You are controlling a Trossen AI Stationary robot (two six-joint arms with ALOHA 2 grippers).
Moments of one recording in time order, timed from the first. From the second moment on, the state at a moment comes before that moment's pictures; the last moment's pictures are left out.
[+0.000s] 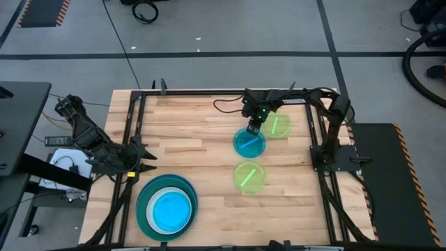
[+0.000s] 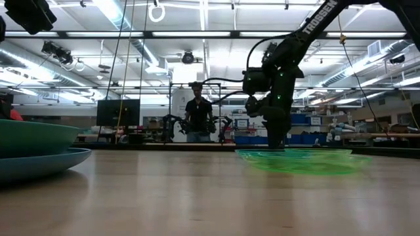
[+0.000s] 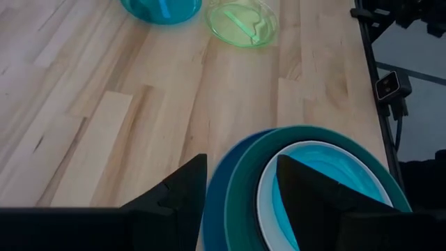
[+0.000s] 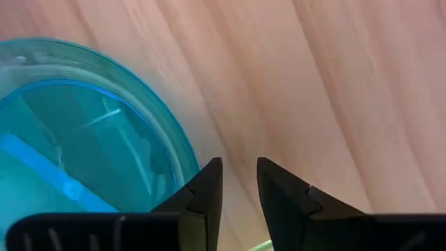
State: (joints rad) left arm -0.80 0.65 0.81 -1.00 -0.57 -0.82; right arm -0.55 1.85 1.15 -0.65 -0.13 -0.08
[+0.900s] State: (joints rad) left arm -0.80 0.65 0.81 -1.01 -0.57 -0.82; right arm -0.55 1.88 1.19 -0.69 -0.23 -0.17
